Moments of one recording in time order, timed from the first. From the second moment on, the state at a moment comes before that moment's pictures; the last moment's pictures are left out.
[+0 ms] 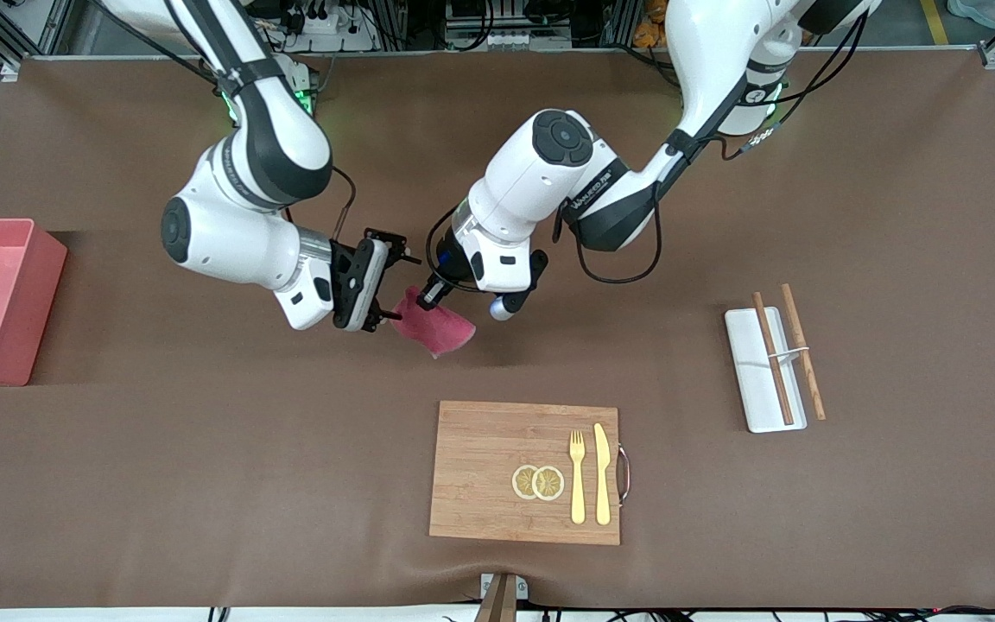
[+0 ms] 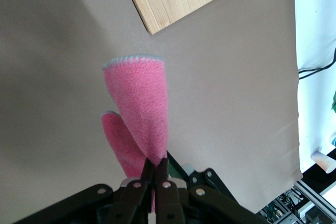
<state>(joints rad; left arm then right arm) -0.49 0.64 -0.42 -1.38 -0.02 2.51 -1.78 0.52 0.26 -0.08 -1.91 0.80 2.19 -1.11</state>
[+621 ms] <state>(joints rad) -0.51 0.64 -0.42 -1.35 -0.02 2.51 -1.78 0.53 0.26 -0.08 -1.91 0.80 2.23 -1.12</state>
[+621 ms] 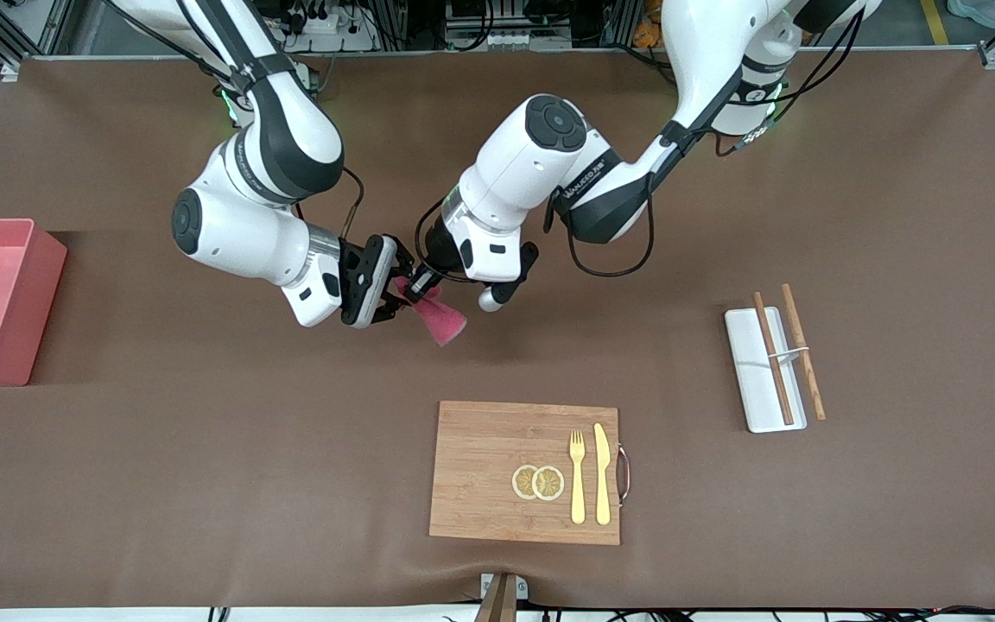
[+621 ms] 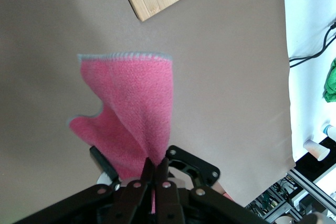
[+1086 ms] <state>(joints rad) -0.49 0.62 -0.42 -1.34 0.02 2.49 -1.78 0.52 0.26 -0.09 -1.91 0.80 2.17 -1.12</state>
